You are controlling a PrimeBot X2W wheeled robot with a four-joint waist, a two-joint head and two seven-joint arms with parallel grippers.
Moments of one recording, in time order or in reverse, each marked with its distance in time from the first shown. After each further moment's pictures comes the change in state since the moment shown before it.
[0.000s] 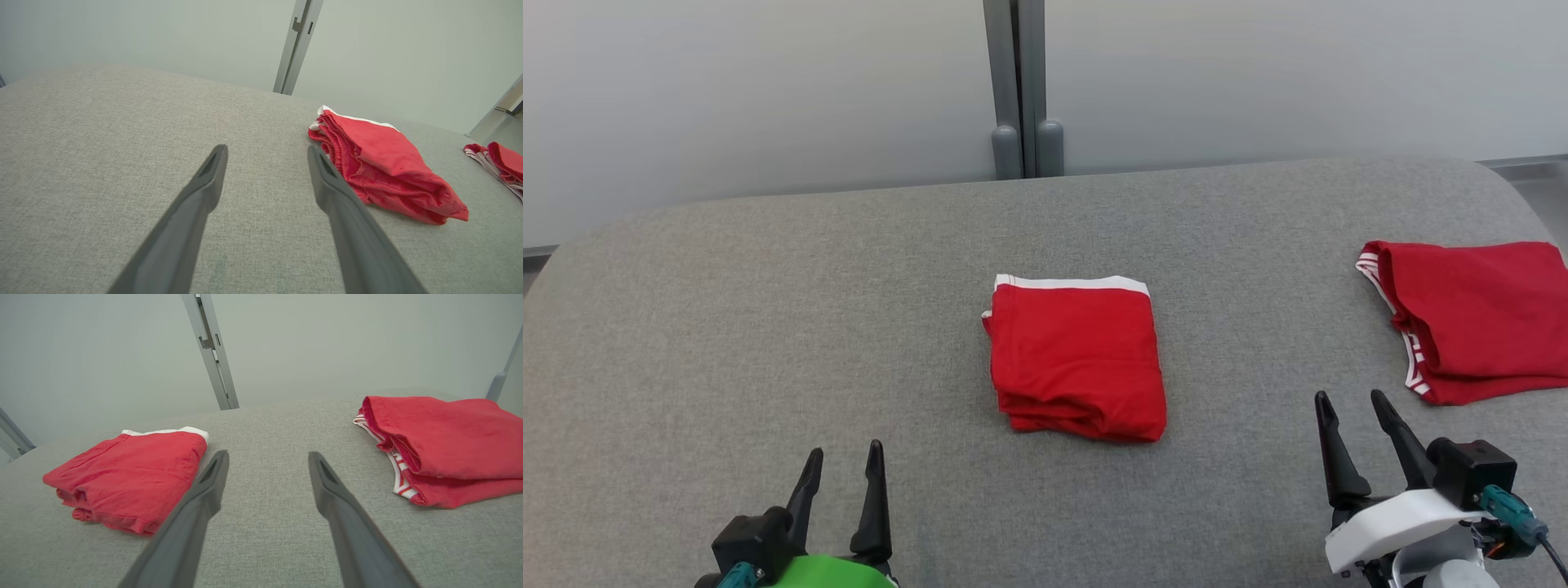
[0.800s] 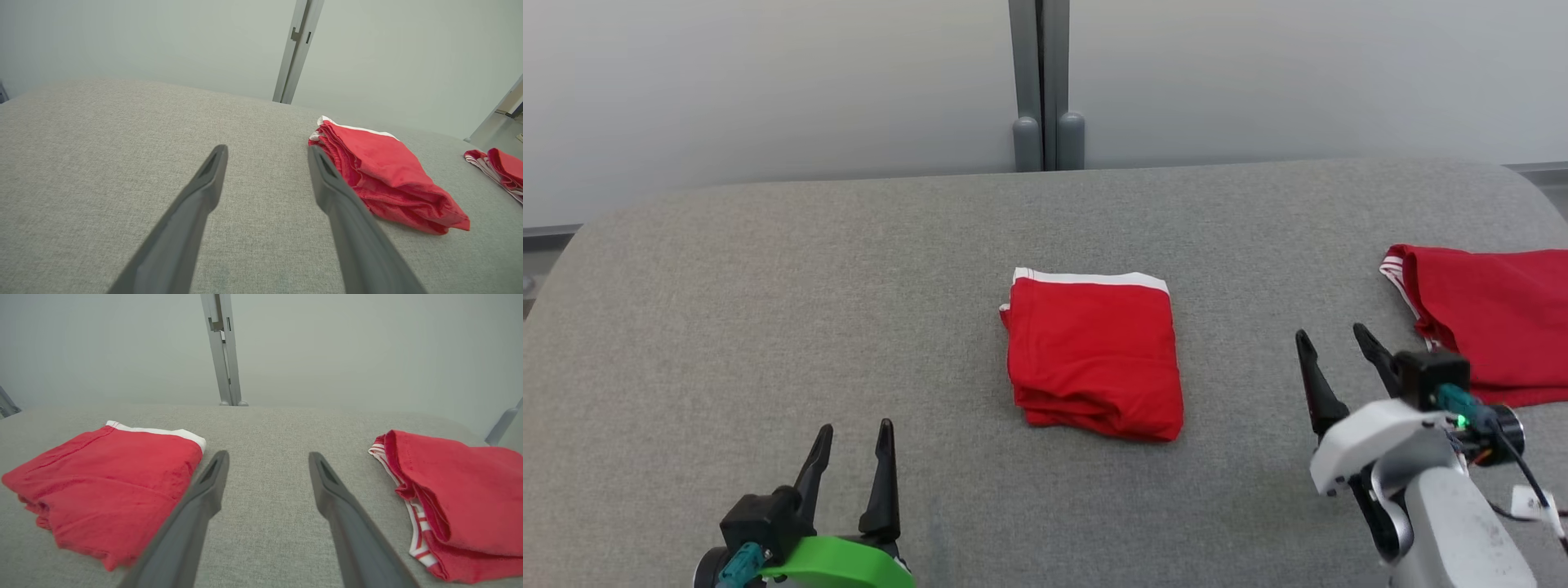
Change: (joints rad) left arm -0.035 -0.008 -0.004 -0.002 0.026 -0.019 0.000; right arm -0.195 0.000 -0.022 0.130 -0.153 0.000 0.097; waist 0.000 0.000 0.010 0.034
